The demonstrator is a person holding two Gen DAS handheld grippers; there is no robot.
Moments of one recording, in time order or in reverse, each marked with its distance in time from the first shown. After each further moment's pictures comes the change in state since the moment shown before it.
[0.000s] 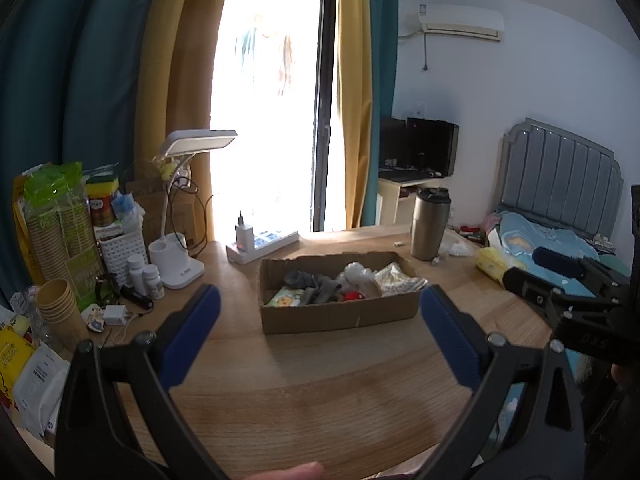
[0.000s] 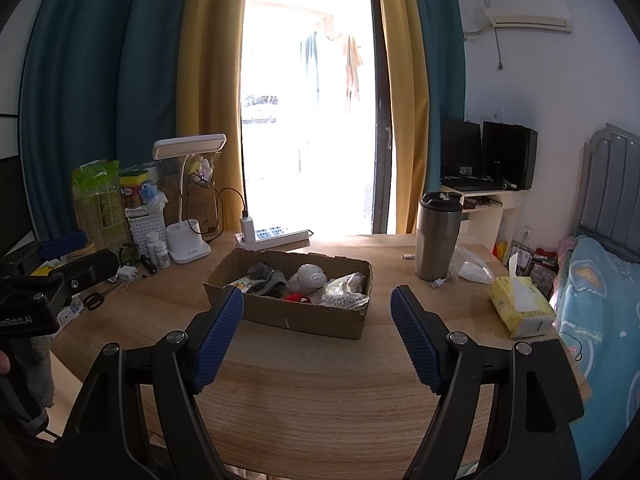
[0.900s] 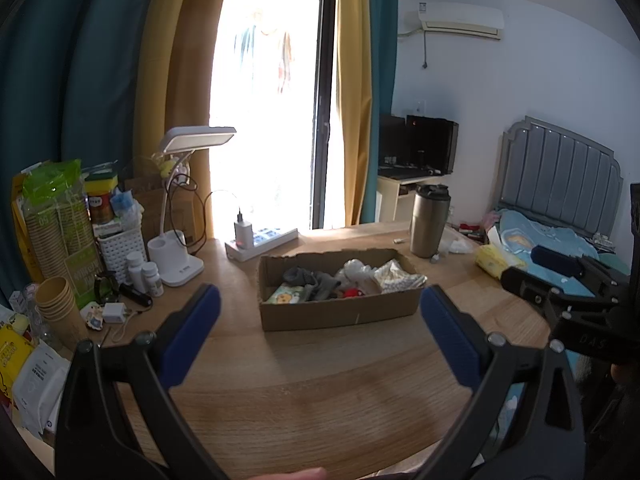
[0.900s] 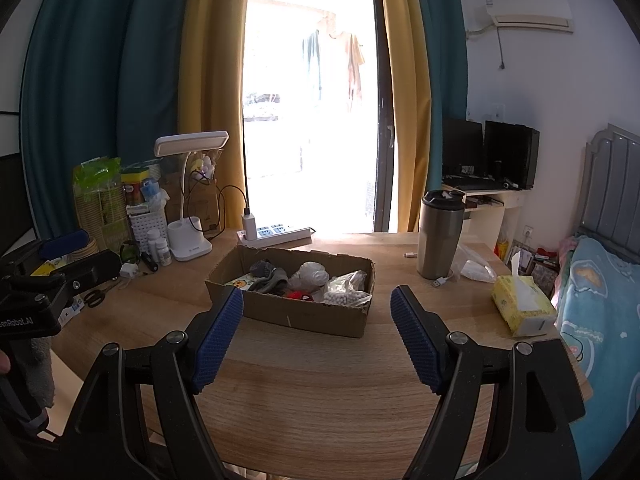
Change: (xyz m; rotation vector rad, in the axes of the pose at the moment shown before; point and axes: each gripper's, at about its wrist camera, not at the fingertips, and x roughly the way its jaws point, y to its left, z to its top) left arm 0.000 -0.002 -0.002 0.000 0.006 -0.001; right arm 0.003 0.000 -0.002 -0.002 0.006 0.004
